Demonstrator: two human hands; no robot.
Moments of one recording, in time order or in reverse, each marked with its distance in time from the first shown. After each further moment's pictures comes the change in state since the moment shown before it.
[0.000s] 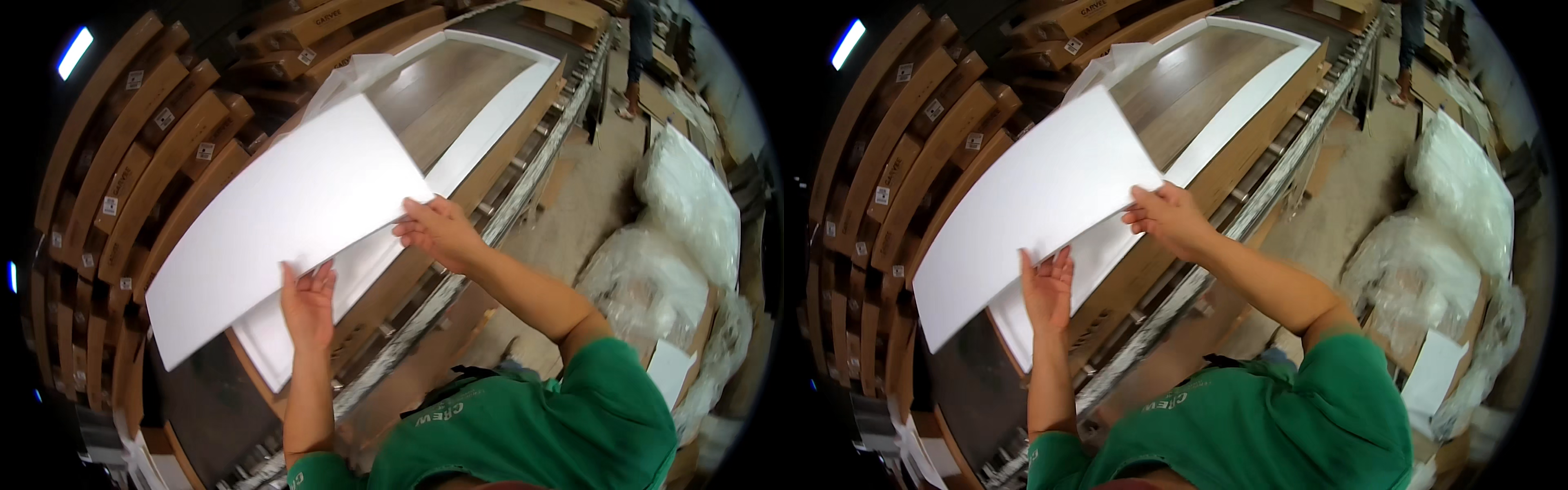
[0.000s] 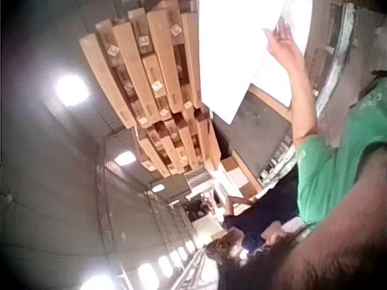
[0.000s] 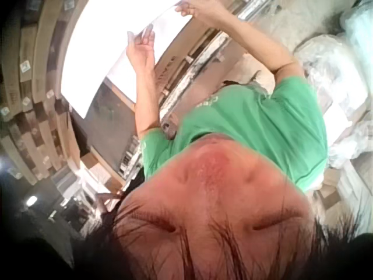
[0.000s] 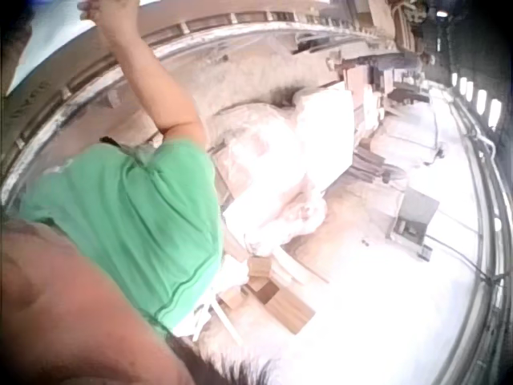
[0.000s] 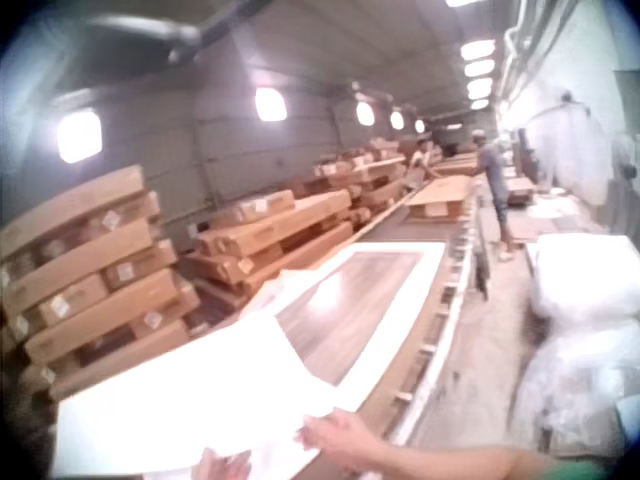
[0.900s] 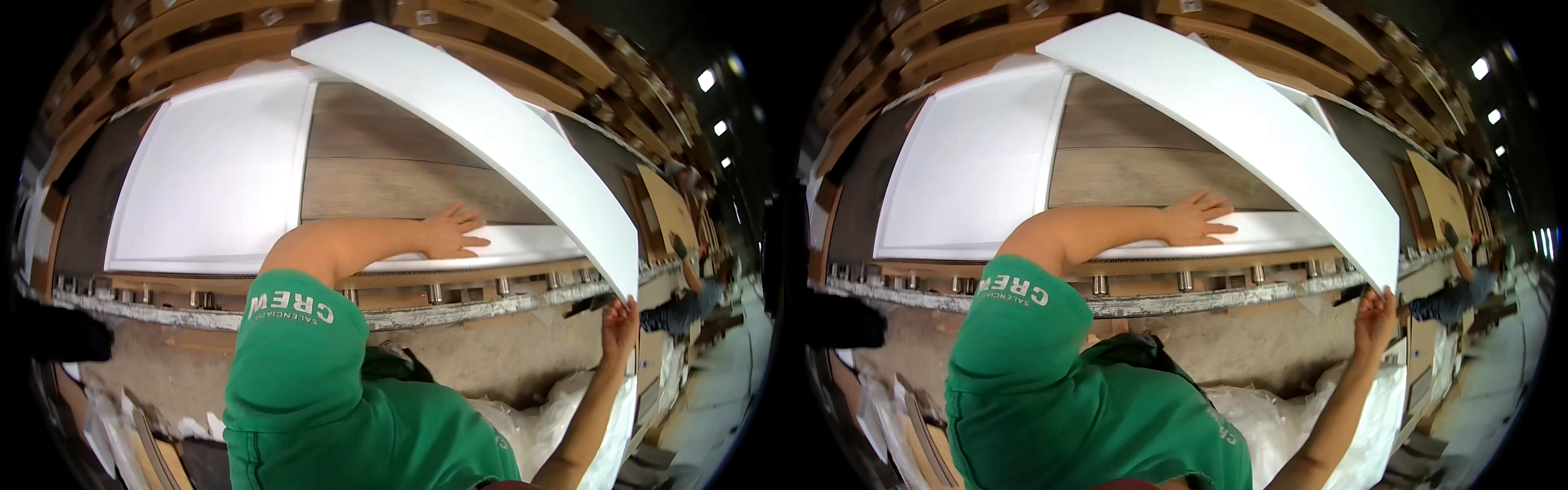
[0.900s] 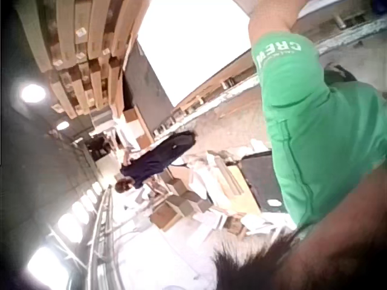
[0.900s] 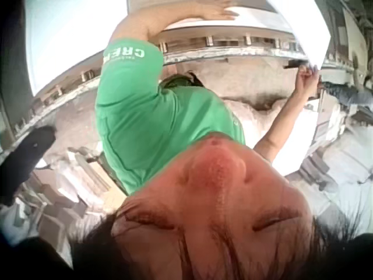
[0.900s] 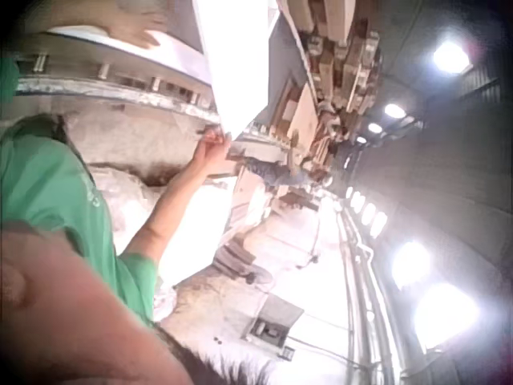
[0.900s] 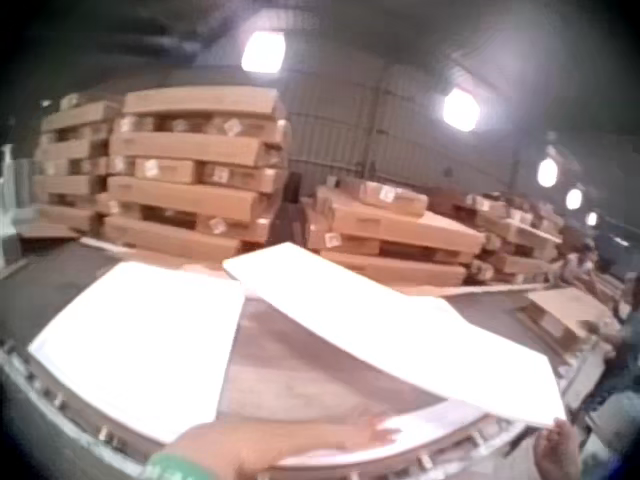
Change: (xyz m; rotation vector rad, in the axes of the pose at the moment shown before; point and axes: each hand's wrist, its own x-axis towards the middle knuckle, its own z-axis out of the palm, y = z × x) left_hand 0.283 -0.331 0.238 1.804 -0.951 0.574; right_hand 0.119 -0.400 -0.386 -0.185 0.212 -0.170
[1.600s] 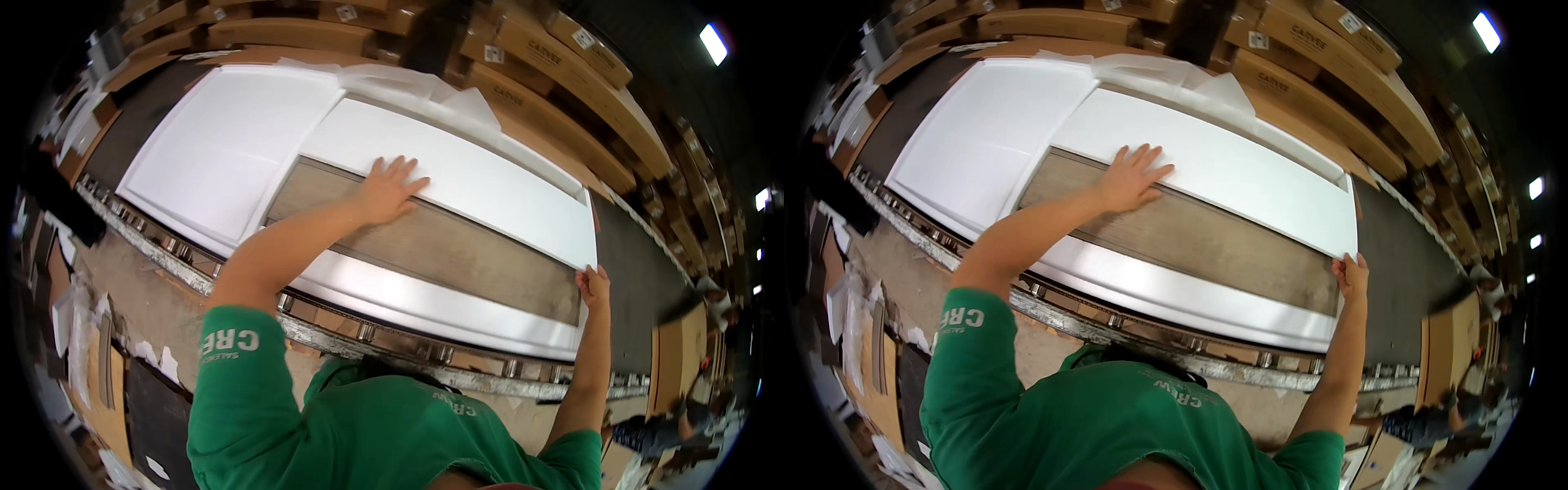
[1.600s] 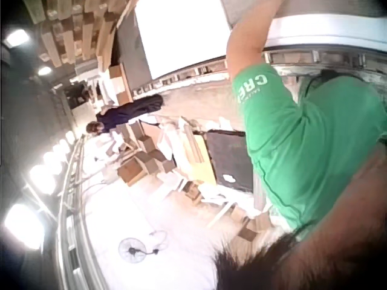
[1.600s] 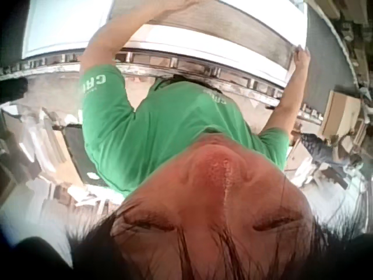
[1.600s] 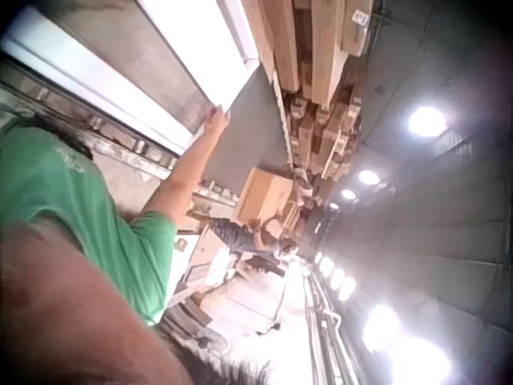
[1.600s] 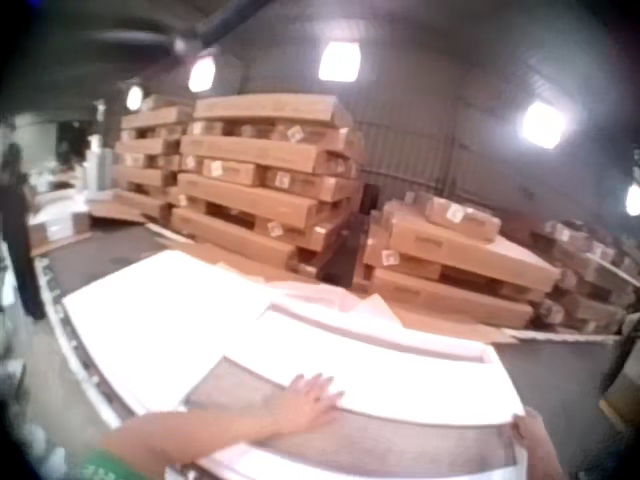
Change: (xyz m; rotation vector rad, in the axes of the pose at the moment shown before) left_hand -0.012 -0.071 -0.066 0.441 0.210 -0.840; right_hand 0.381 0.081 0.006 -0.637 -0.098 0.205
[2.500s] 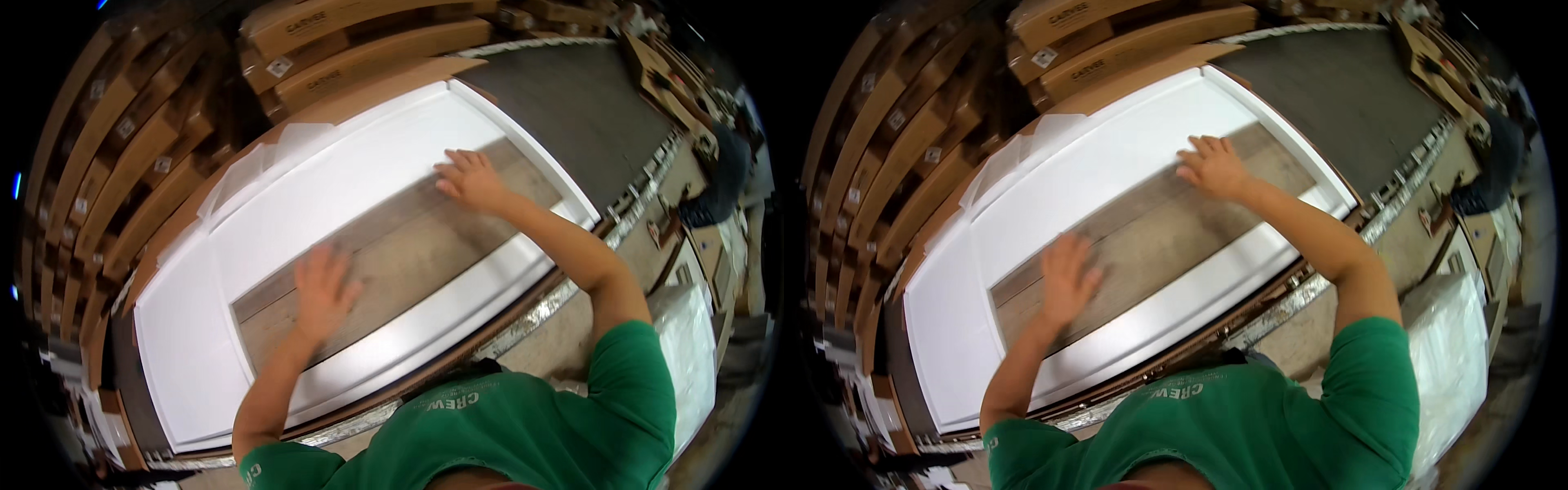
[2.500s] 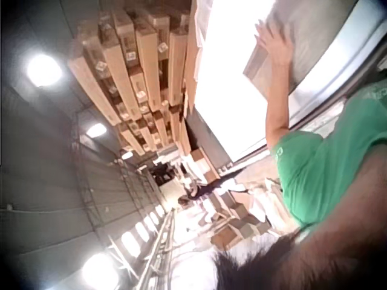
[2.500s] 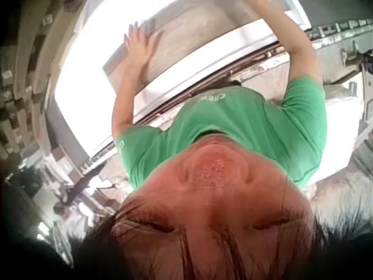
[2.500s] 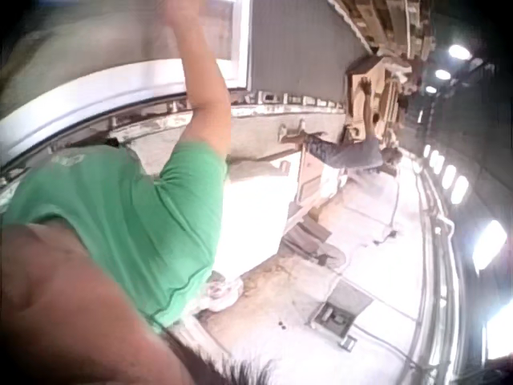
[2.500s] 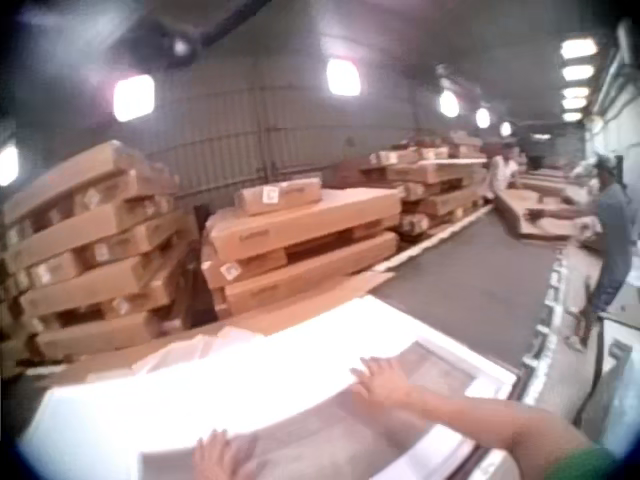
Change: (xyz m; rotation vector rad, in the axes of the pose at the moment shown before) left_hand -0.002 0.036 -0.016 -0.216 0.060 0.310; right_hand -0.076 0.010 0.113 -1.288 -0.111 -0.906
